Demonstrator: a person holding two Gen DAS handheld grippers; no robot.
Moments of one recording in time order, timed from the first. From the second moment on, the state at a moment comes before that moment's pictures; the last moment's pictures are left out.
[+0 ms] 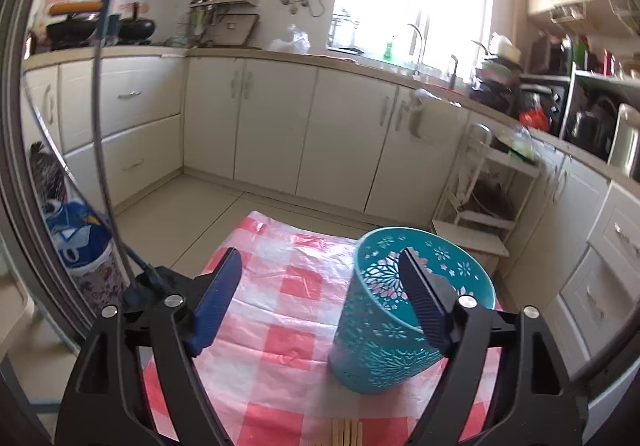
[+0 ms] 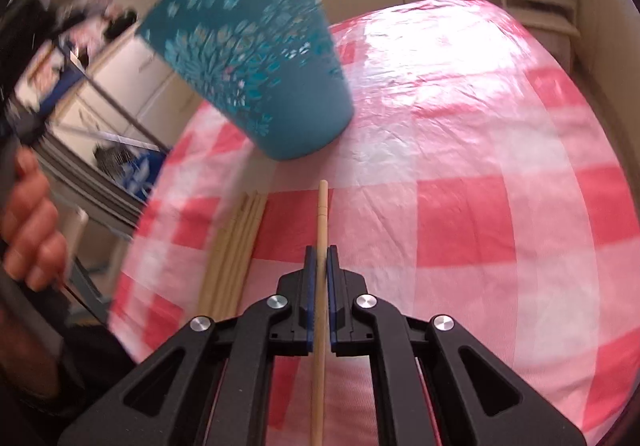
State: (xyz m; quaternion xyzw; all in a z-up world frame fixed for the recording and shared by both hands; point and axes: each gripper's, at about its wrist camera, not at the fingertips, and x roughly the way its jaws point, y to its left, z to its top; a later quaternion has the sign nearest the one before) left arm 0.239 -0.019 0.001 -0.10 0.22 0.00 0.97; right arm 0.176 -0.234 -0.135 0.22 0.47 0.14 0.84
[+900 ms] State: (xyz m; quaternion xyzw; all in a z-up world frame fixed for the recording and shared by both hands) left arm 0.240 0.029 0.017 -0.17 0.23 0.03 0.96; right arm 0.279 -0.185 0.047 0.14 0.04 -0.04 0.99
